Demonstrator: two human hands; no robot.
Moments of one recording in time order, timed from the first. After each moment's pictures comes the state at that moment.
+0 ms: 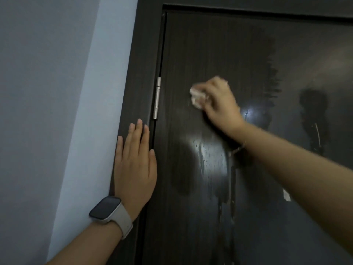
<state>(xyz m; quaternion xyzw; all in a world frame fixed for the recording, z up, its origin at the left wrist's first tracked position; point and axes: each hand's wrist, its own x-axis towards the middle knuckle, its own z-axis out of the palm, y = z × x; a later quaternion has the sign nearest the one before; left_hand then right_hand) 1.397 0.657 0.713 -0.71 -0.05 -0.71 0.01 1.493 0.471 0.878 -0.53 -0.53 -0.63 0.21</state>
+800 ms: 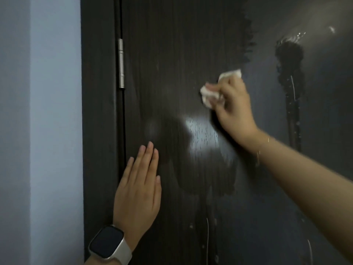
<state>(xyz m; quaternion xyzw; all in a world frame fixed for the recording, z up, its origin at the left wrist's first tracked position) 1.416 0.620 0.616 -0.78 0.01 -0.62 0.11 1.526 0.408 0.779 -0.54 -0.45 -0.62 0.33</state>
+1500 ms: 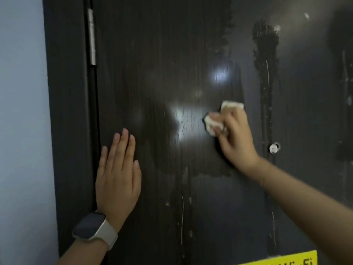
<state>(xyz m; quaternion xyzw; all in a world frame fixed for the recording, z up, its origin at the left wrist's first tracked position) 1.427 0.607 0.597 -0.76 -0.01 -0.65 0.05 1.540 0.354 0.674 -0.59 -0.44 -0.61 0.30</state>
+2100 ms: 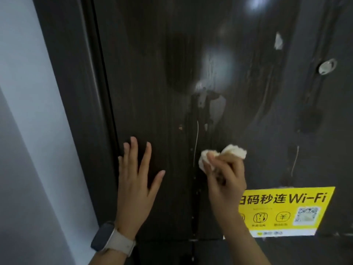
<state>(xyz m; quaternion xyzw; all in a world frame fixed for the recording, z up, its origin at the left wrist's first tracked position) 1.388 0.590 0.427 -0.87 -0.05 -0.48 -0.09 1.482 0.416 0.422 -0.59 -0.32 -0.51 0.54</state>
